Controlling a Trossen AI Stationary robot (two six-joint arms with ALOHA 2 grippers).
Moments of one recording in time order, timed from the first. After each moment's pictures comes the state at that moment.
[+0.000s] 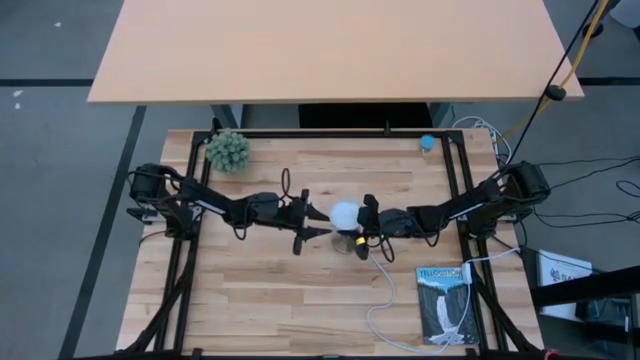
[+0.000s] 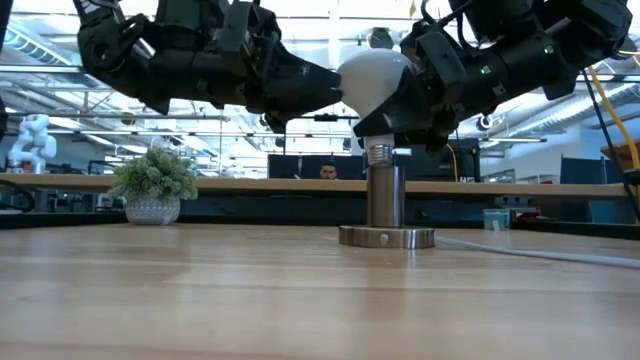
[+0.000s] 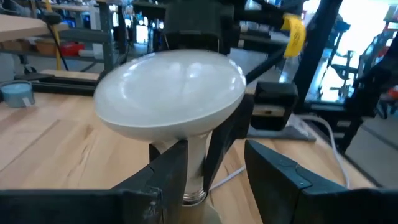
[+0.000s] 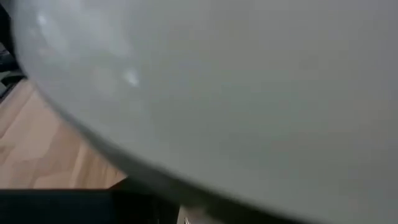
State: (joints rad) left arm 0.00 1.67 0.60 0.99 0.14 -0.09; right arm 0.16 1.56 0.53 0.58 0.29 0.28
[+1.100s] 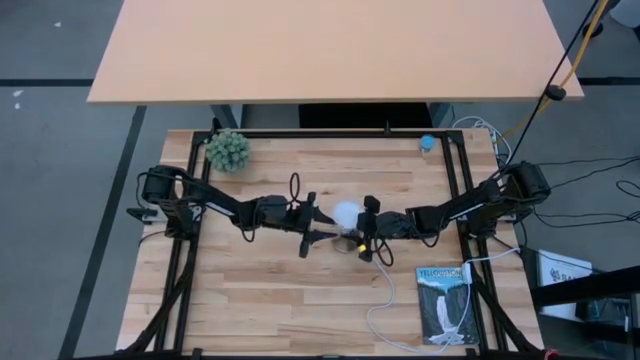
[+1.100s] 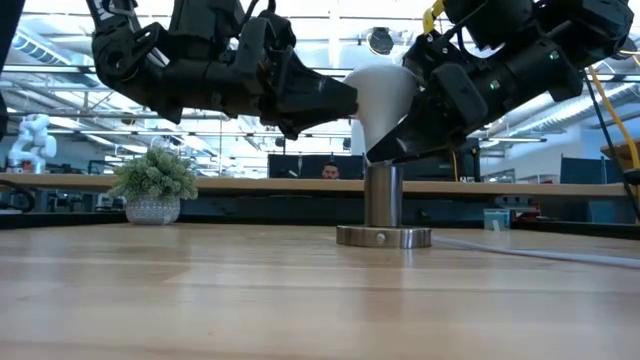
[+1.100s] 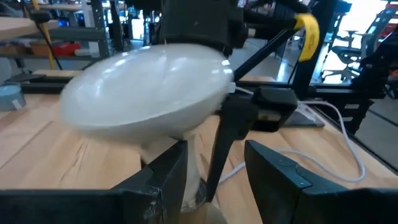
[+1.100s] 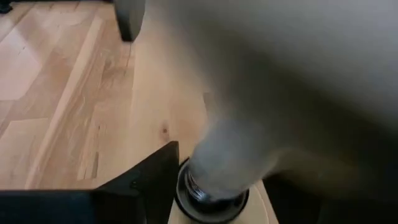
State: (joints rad) left arm -0.01 1.76 0.65 1.02 0.15 -0.03; right arm 0.16 1.56 0.53 0.47 0.29 0.14
